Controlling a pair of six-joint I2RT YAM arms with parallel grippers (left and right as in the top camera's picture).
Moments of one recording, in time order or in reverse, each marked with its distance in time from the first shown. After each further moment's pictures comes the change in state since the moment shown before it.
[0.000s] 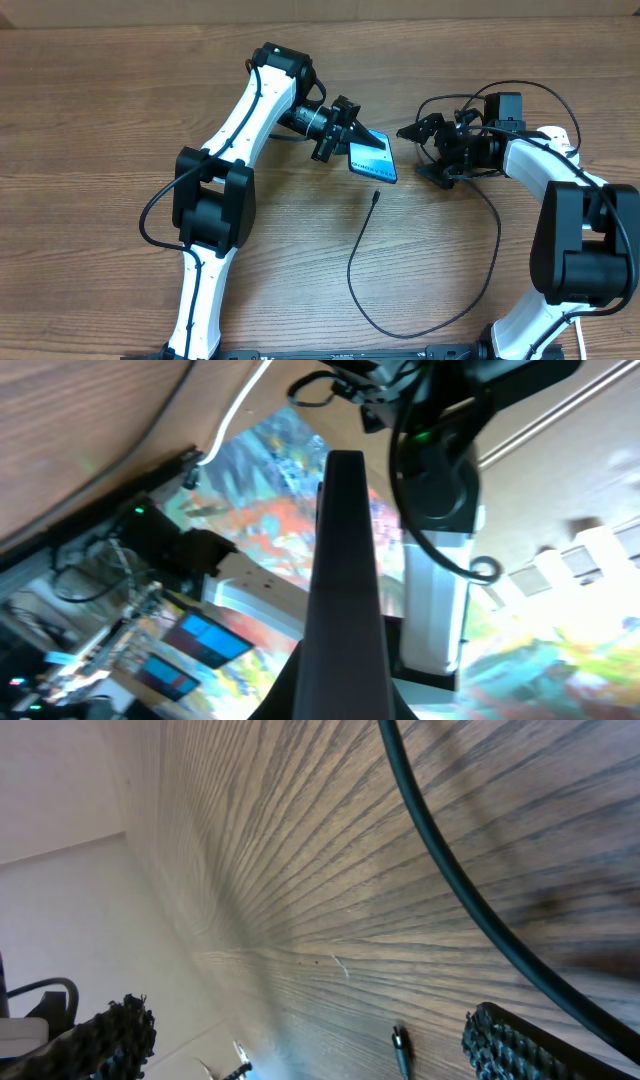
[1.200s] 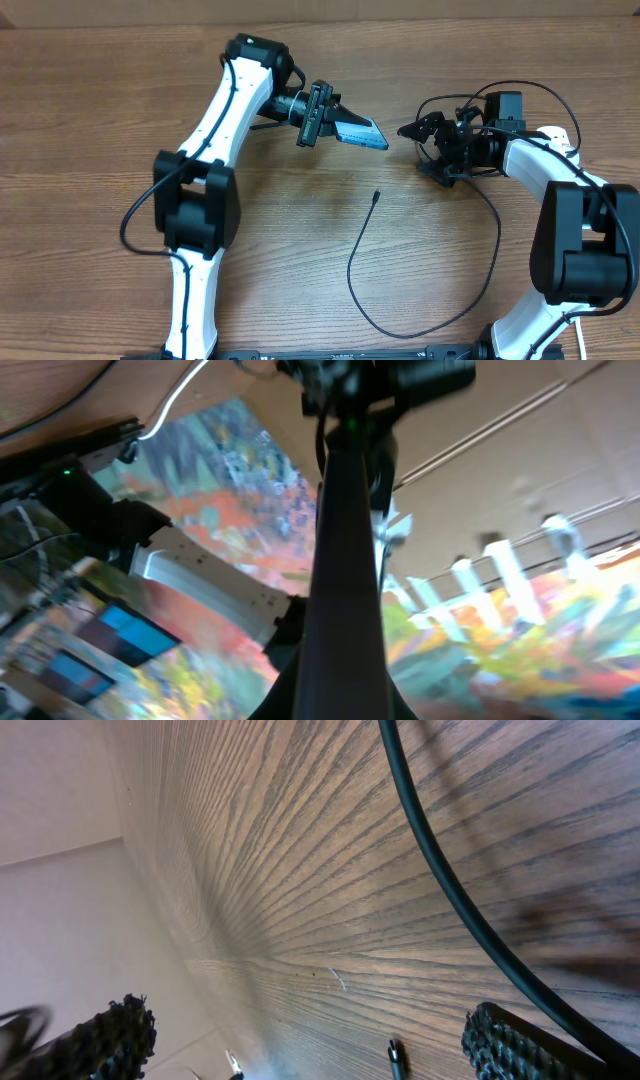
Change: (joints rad) left arm 0.067 -0.088 0.000 0.000 0.051 -0.185; right arm 0.000 0.000 0.000 0.026 0.018 -0.003
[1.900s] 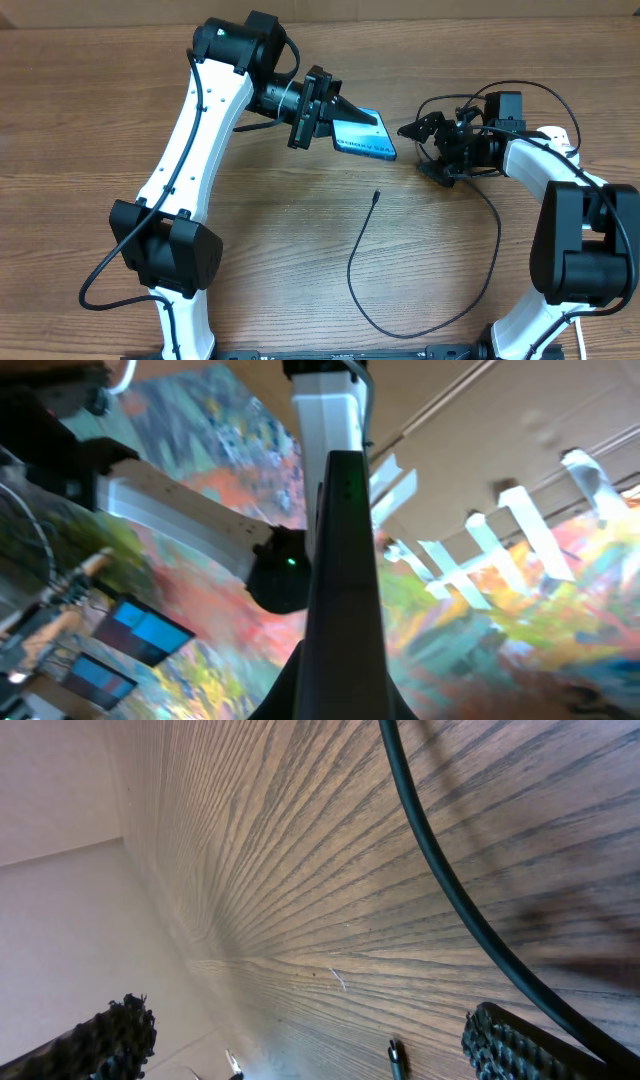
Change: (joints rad) left arm -0.017 -0.240 0.000 -0.003 0.011 -0.174; right arm 0.000 0.000 0.000 0.000 0.000 0.001
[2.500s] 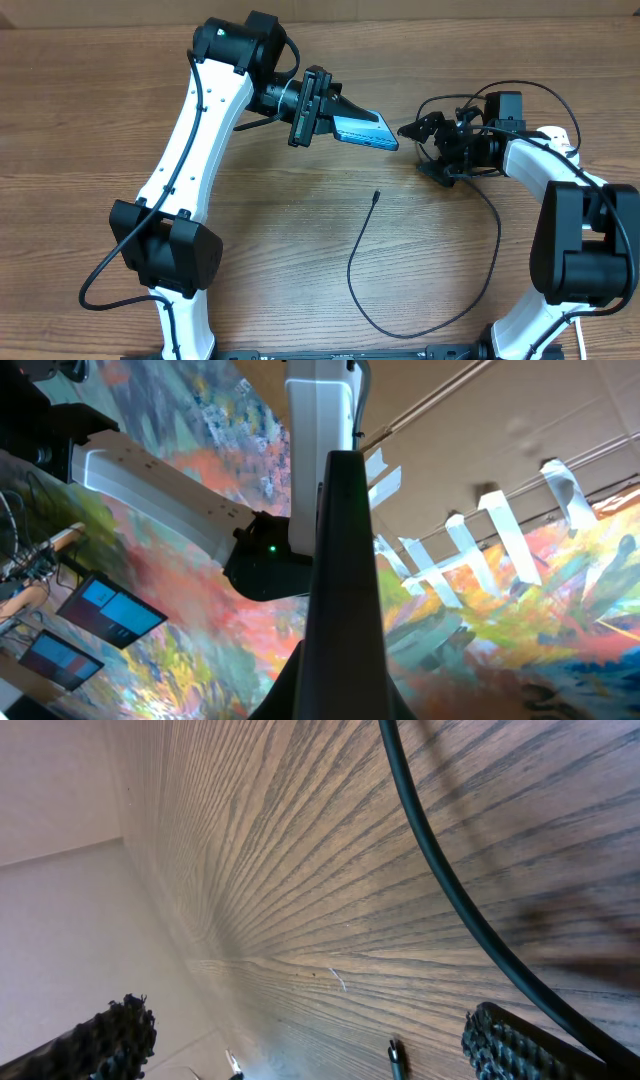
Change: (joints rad) left arm 0.000 0.000 0.000 0.000 0.035 -0.084; right arm 0.000 0.000 0.000 0.000 0.000 0.000
